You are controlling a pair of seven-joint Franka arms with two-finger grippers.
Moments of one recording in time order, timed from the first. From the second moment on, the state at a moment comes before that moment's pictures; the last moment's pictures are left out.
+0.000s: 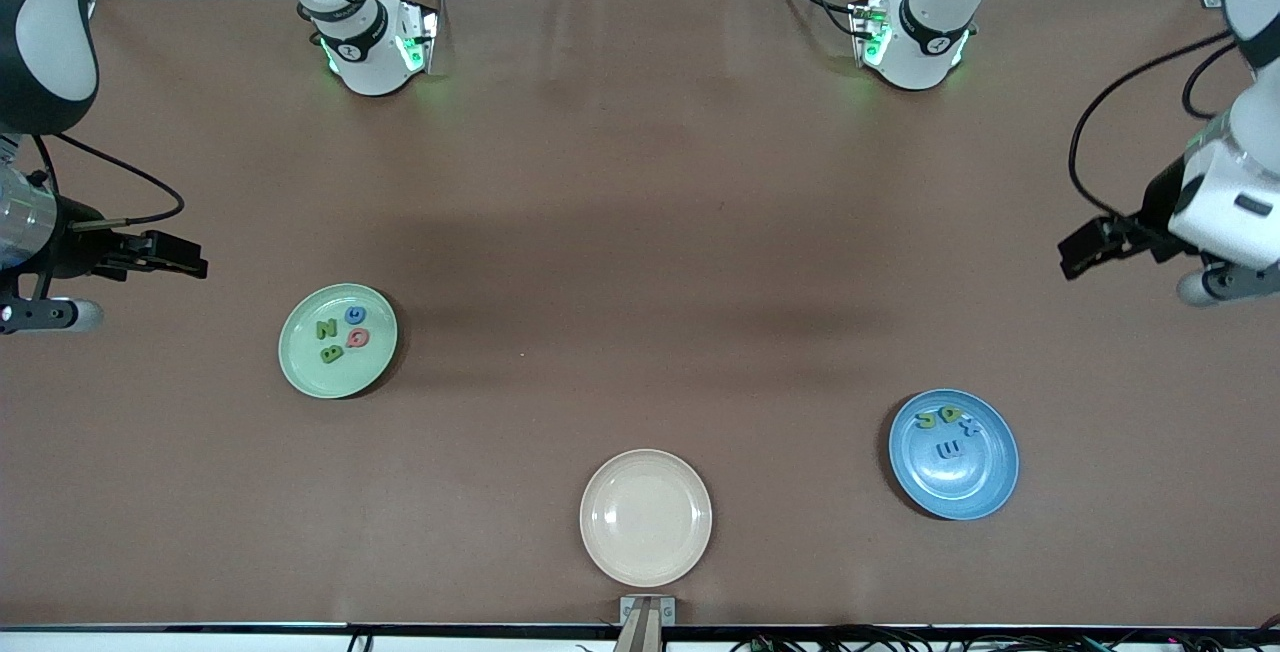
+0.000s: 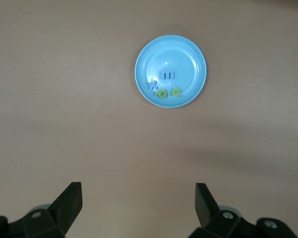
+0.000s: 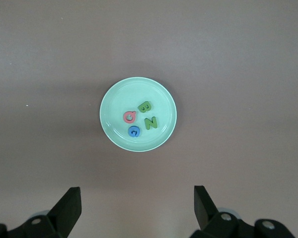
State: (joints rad) left arm 0.18 0.11 -0.33 -1.47 0.11 1.62 -0.28; right arm -0.15 0.21 0.15 -1.47 -0.02 1.56 -0.02
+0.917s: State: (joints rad) left arm 0.06 -0.06 -0.19 -1.62 0.01 1.56 -0.18; right arm -0.03 -0.08 0.02 -1.78 -0.02 1.64 -0.02
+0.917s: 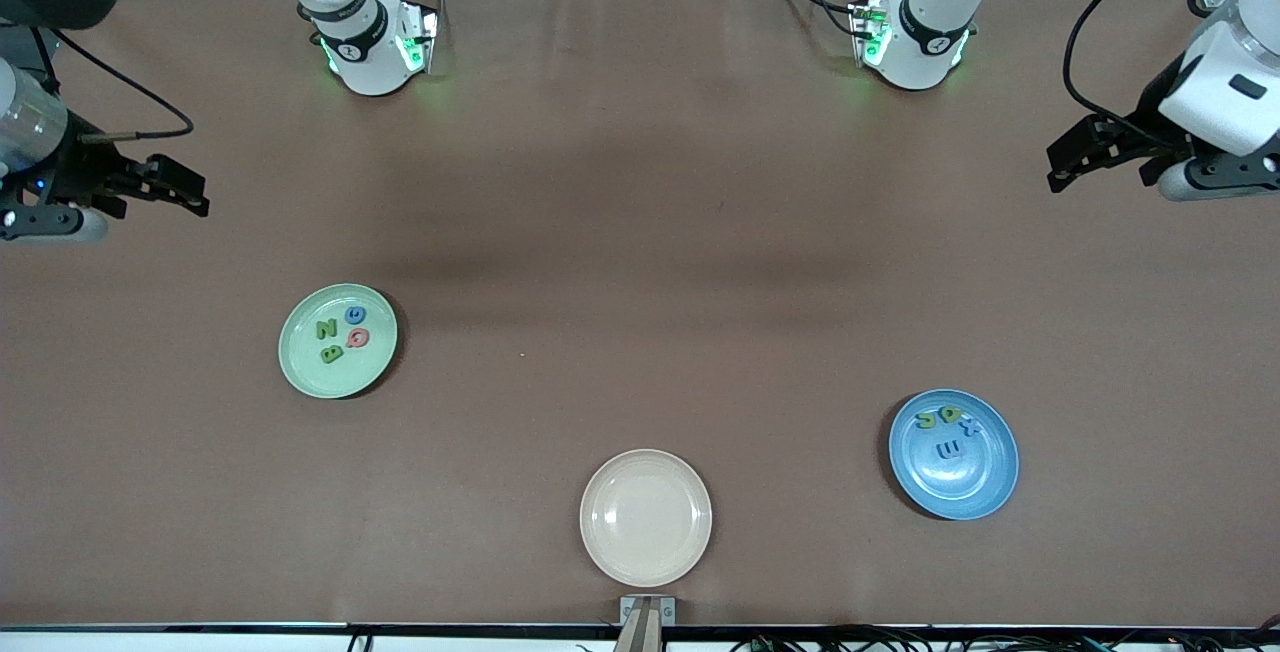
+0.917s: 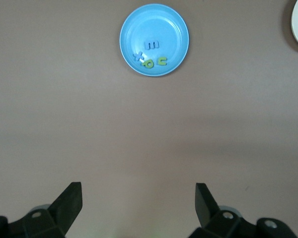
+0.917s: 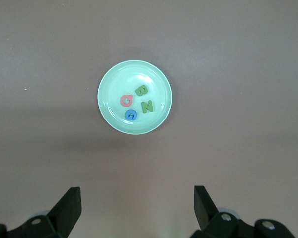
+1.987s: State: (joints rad) left arm 0.05 -0.09 -0.19 -1.64 0.01 1.55 -0.18; right arm -0.02 -0.15 0.02 -1.82 -0.02 1.68 -0.03
